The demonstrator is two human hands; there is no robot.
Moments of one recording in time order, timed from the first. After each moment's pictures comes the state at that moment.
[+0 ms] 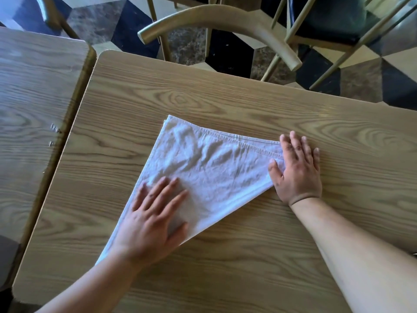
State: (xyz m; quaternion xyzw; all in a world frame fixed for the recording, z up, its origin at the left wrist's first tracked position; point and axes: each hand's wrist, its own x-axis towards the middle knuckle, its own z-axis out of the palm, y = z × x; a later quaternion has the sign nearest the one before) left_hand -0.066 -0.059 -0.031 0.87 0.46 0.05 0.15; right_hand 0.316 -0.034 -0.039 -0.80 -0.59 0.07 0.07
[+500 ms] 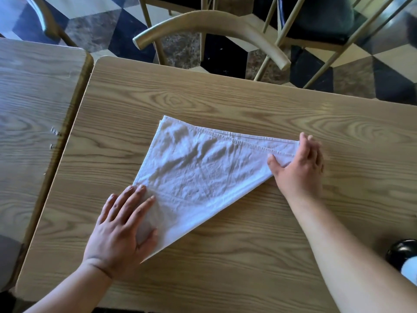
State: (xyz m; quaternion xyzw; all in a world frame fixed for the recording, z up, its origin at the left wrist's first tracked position) left_hand -0.122 -0.076 -0.030 0.85 0.51 0.03 0.12; right_hand 0.315 -0.047 -0.037 -0.87 -0.48 0.02 0.15
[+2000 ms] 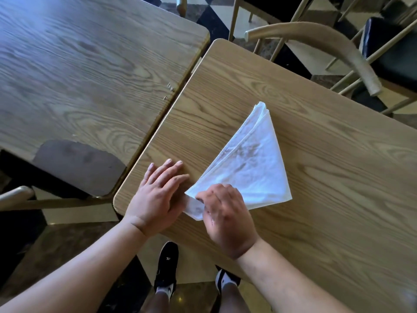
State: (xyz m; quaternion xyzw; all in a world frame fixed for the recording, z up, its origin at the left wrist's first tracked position) left_hand -0.225 -0.125 -0.034 0.78 0.58 0.15 0.16; right_hand -0.003 -0.137 0.001 -0.49 -0.83 0.13 0.24
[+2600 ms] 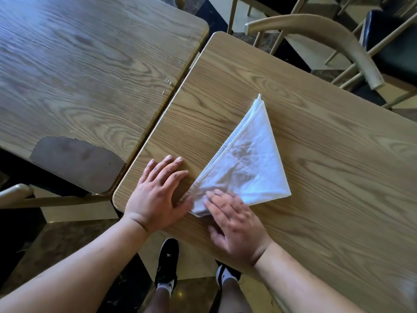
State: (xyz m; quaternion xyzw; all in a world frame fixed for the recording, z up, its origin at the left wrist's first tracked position) left_hand -0.220 -0.129 -0.031 0.78 0.60 0.14 0.12; right_hand 0.042 -0.162 -0.032 -0.41 -0.89 0.15 0.12
